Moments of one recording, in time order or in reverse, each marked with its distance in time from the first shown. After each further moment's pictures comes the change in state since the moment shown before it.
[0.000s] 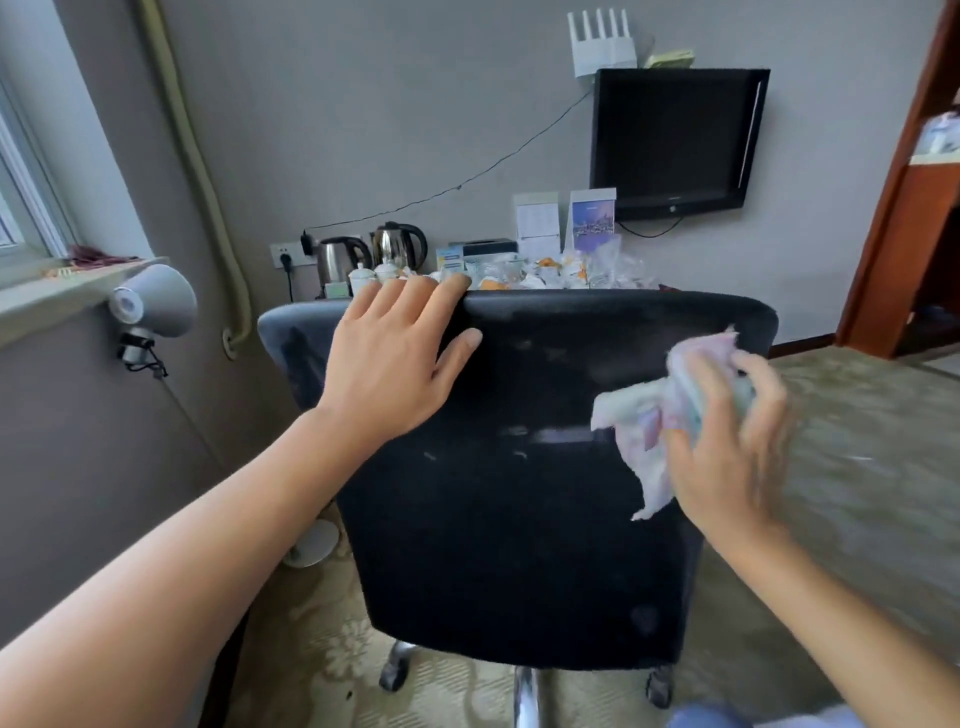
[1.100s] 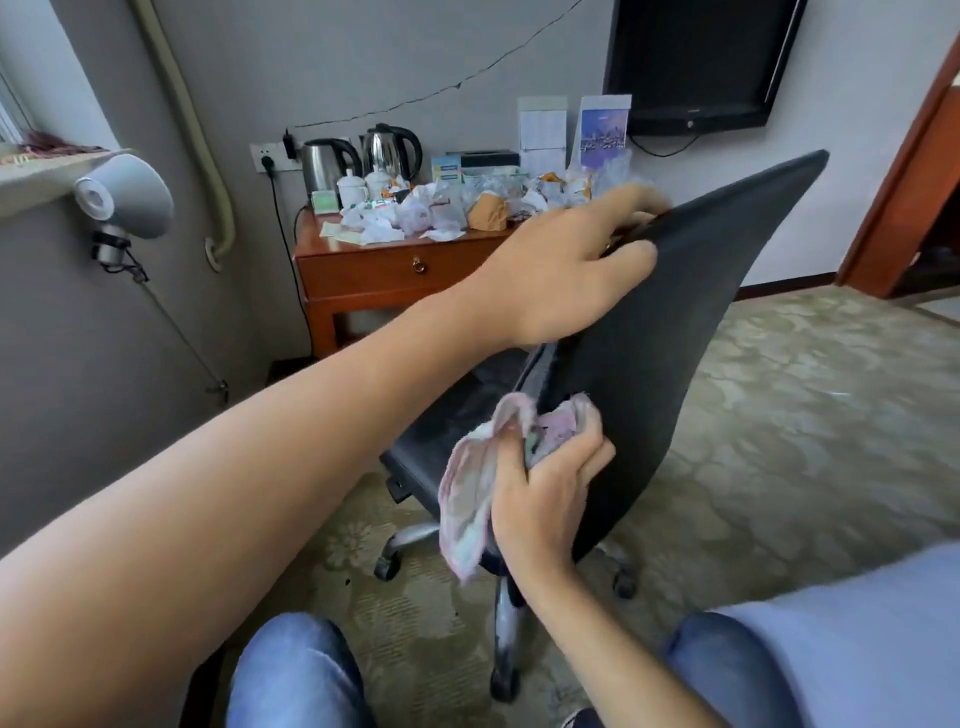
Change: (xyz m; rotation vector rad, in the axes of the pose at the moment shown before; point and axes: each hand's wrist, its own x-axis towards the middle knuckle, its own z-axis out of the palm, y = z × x) left_hand 0.044 0.111 -0.033 -0.969 -0.500 -0.086; right_hand -0.111 -0.156 -0.009 0.486 -0.336 0.834
